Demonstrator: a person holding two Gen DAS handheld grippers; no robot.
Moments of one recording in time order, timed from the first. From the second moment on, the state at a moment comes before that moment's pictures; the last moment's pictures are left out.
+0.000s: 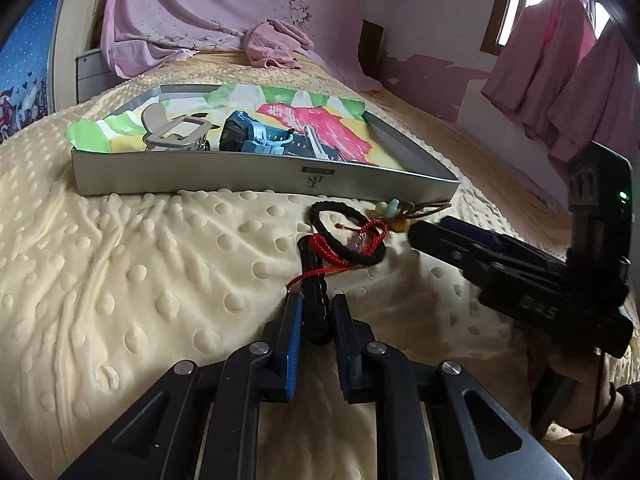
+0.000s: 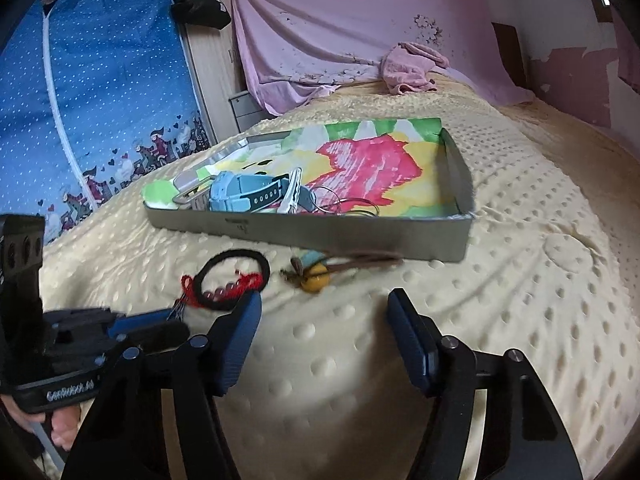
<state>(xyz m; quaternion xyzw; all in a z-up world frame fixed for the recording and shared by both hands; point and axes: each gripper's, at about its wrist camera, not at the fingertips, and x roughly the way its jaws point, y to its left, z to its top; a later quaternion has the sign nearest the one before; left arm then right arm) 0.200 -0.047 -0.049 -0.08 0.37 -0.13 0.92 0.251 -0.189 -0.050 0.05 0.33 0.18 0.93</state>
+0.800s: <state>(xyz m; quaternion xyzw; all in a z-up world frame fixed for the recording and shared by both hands) 0.190 -0.047 -0.046 -0.07 0.39 -0.15 0.90 0.258 -0.168 -0.055 0.03 0.34 0.20 0.92</state>
